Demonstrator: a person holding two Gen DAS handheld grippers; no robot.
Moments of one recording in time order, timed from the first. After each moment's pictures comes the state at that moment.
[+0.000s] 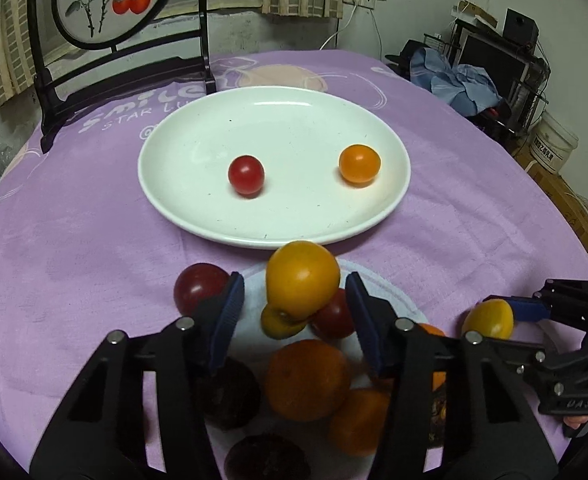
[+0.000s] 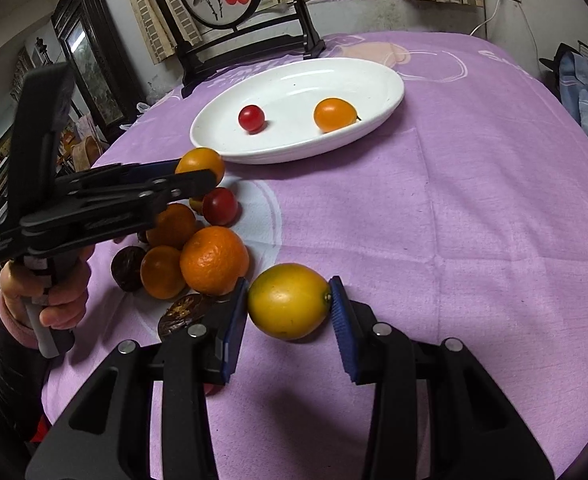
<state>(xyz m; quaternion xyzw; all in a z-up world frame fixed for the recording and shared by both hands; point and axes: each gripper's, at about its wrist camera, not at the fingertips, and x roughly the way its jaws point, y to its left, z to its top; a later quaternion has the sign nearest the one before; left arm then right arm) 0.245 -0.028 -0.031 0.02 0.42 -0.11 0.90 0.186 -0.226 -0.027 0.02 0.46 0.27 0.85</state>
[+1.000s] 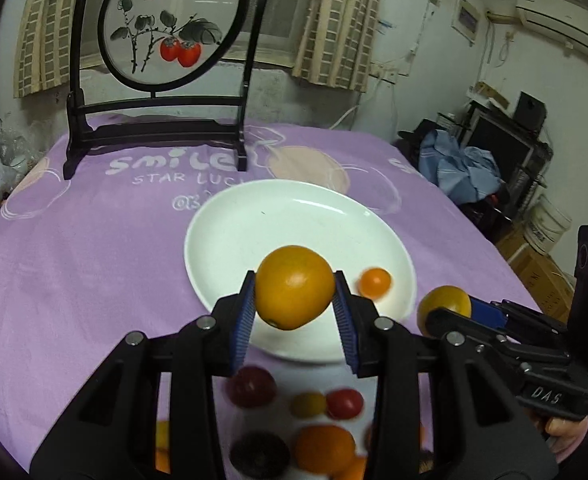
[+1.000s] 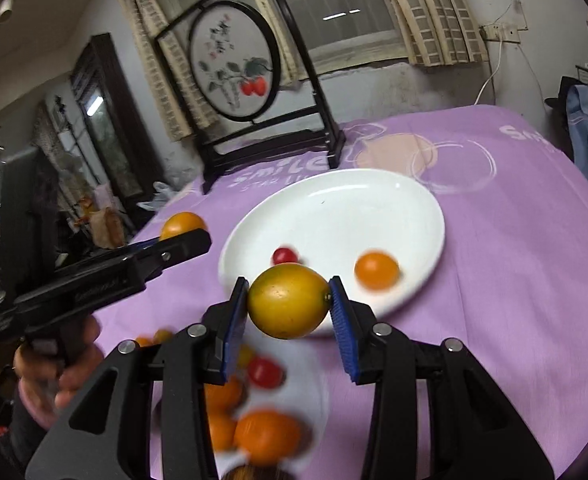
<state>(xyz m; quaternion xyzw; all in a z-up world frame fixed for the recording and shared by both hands) 0.273 0.017 0.029 -0.07 0.33 -0.09 0.94 0.271 -0.179 0.022 0.07 0.35 0.27 0.89</state>
